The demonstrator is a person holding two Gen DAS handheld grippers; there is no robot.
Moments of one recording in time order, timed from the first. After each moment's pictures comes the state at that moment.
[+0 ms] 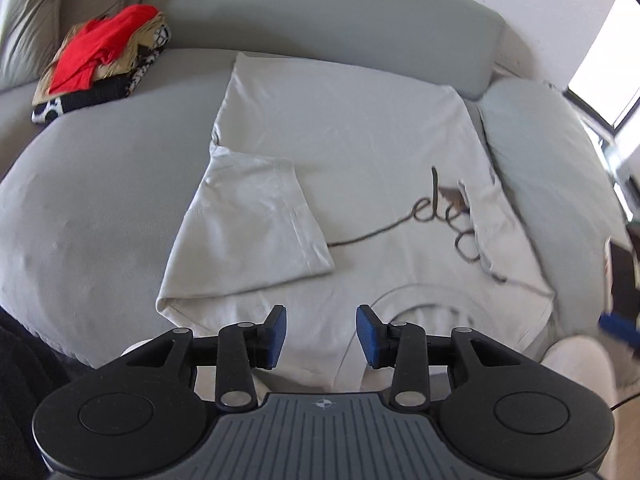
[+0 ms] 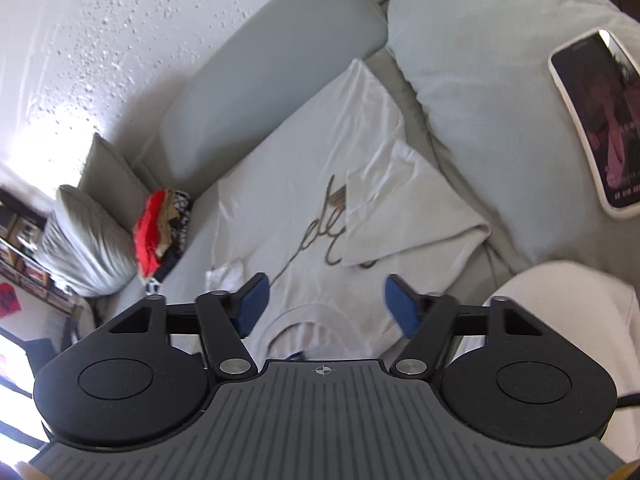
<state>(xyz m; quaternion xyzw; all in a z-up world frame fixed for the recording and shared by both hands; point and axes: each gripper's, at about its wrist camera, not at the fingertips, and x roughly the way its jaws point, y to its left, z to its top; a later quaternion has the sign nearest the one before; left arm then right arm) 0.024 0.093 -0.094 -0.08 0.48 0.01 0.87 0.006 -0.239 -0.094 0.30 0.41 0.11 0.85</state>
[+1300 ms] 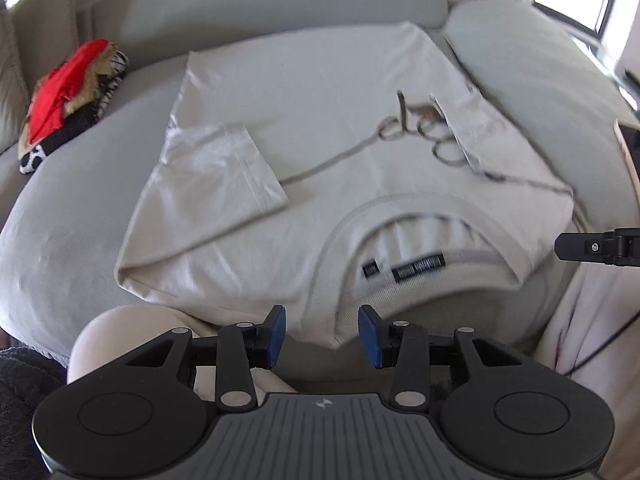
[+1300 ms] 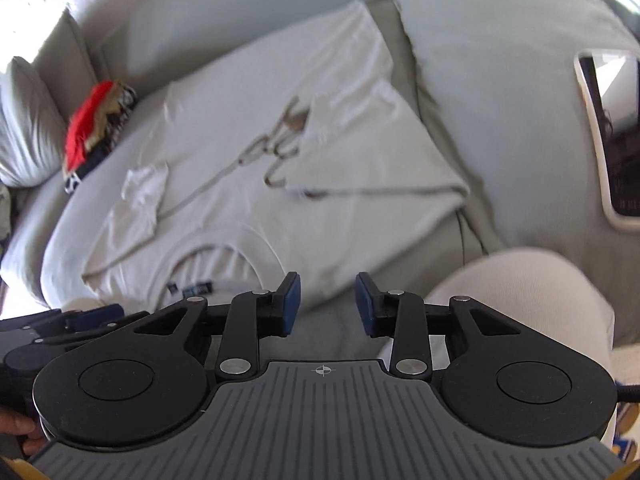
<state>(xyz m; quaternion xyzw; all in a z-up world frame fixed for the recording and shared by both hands) 0.000 0.046 -0.129 0.02 0.48 0.00 0.88 0.006 -0.191 -0.122 0.13 0.47 0.10 0.87</state>
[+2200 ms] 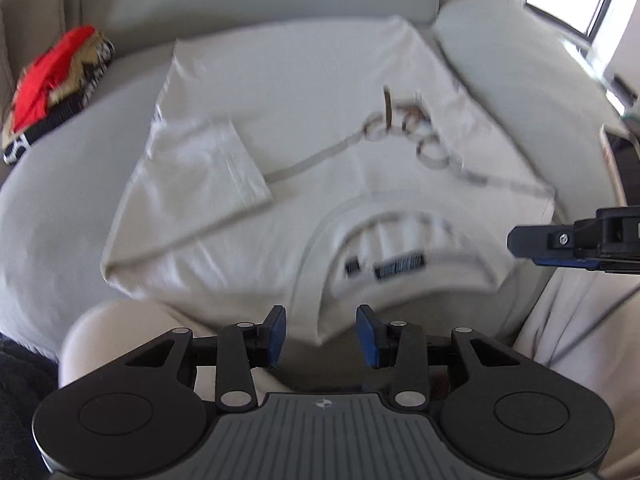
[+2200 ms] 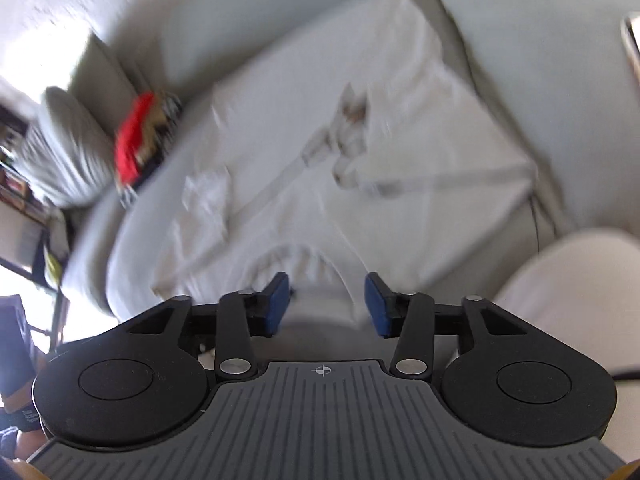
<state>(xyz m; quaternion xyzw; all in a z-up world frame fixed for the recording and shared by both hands) 0.001 0.045 -0.102 0.00 0.48 -0.03 0.87 0.005 -0.186 -0.094 0.23 0.45 0.16 0.85</state>
